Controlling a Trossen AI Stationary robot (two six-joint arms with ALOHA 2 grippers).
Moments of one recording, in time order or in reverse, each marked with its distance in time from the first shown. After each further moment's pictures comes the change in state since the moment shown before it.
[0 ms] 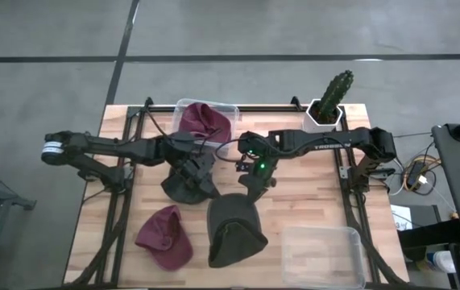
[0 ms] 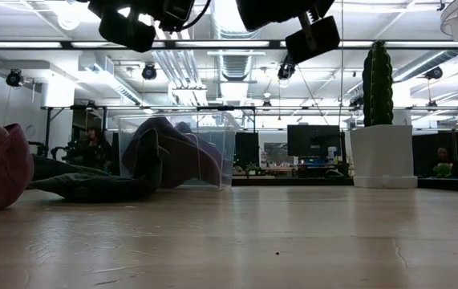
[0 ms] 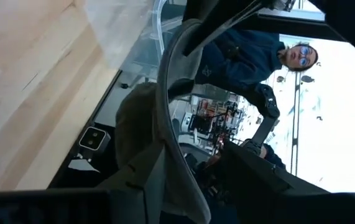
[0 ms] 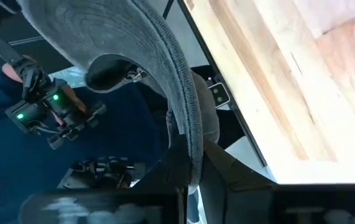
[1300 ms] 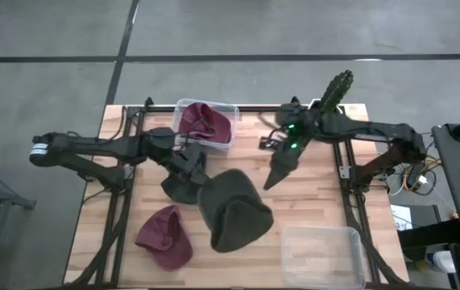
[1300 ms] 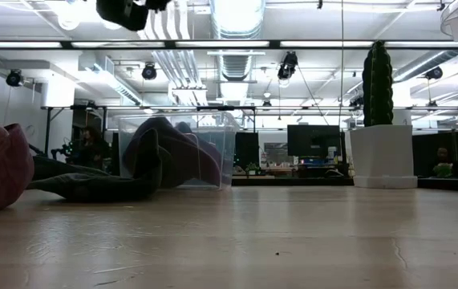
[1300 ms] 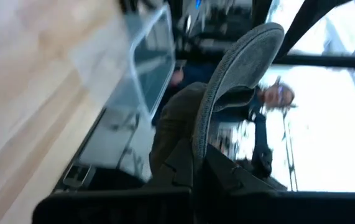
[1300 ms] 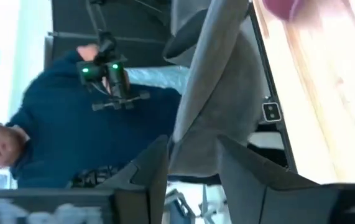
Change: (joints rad) left arm -0.029 -0.158 -0.002 -0.041 -0.226 -0.001; right arm -0.051 -0.293 0.000 0.061 -0.027 0.012
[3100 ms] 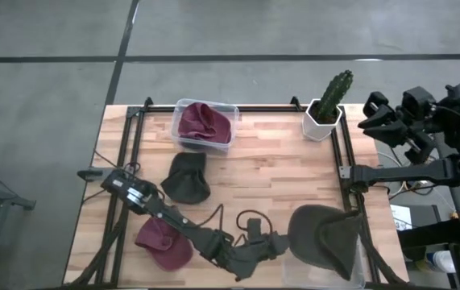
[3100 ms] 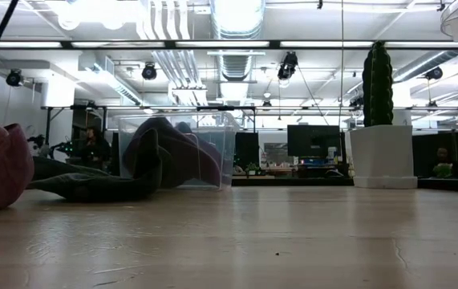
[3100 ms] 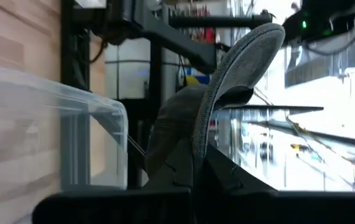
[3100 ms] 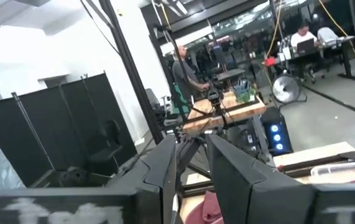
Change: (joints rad) left arm -0.558 1.159 1.174 0.123 -1.394 -0.195; right arm -0.106 -0.727 -0.001 -0.022 0.579 -0.590
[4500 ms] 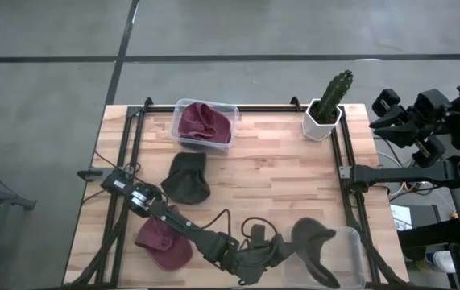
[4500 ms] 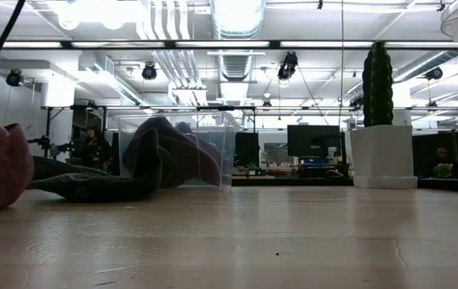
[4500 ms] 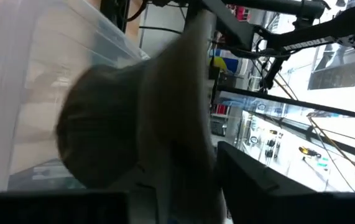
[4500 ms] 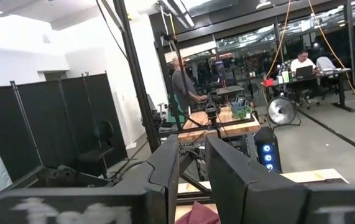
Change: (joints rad) left arm 0.001 0.059 0.071 -0.150 0.130 -0.259; right arm 0.000 -0.045 0.000 0.001 -0.006 -0.105
